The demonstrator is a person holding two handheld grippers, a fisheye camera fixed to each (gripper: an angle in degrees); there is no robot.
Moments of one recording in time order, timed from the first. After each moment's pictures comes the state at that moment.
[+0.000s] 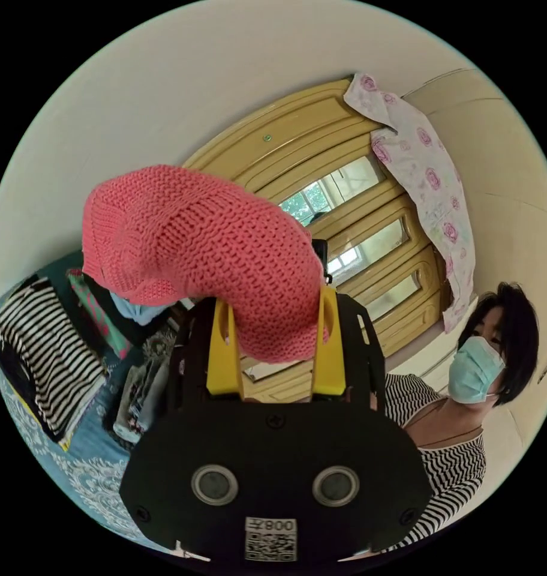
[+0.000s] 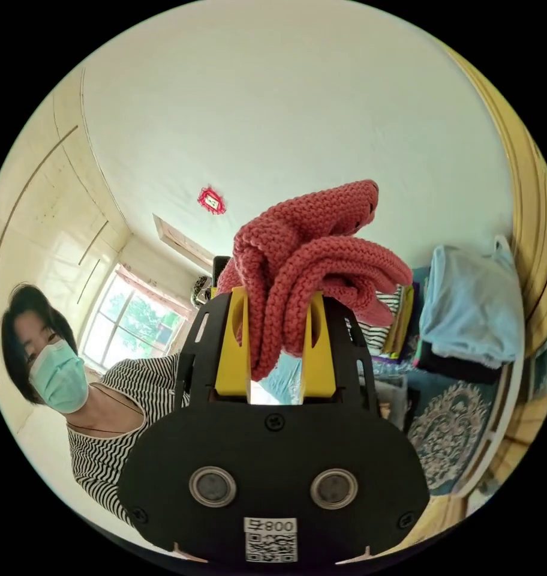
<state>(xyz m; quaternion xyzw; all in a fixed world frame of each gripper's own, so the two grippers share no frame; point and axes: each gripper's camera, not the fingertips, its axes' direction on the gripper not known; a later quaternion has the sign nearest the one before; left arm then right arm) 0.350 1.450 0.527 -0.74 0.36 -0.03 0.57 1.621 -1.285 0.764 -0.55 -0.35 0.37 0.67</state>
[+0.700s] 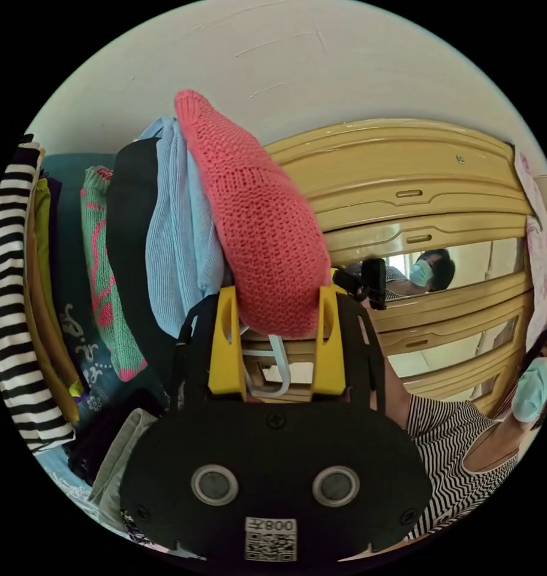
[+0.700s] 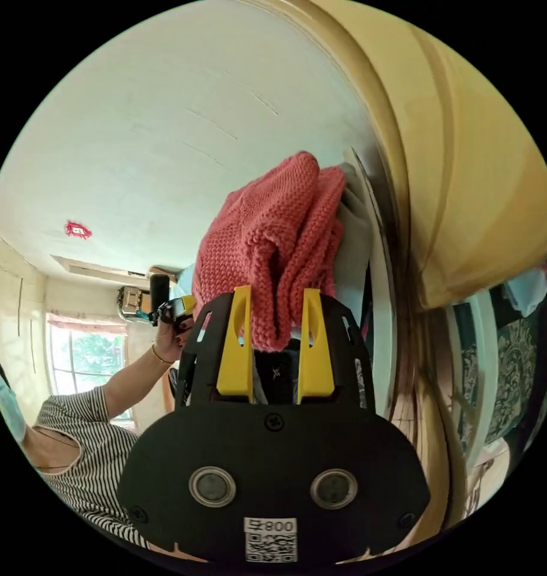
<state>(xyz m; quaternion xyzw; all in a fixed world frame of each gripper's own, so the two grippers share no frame) 0.278 1.924 0.565 -0.78 0.14 -0.08 0.60 1.750 -1.181 0.776 -0.71 -0.17 0.34 0.59</state>
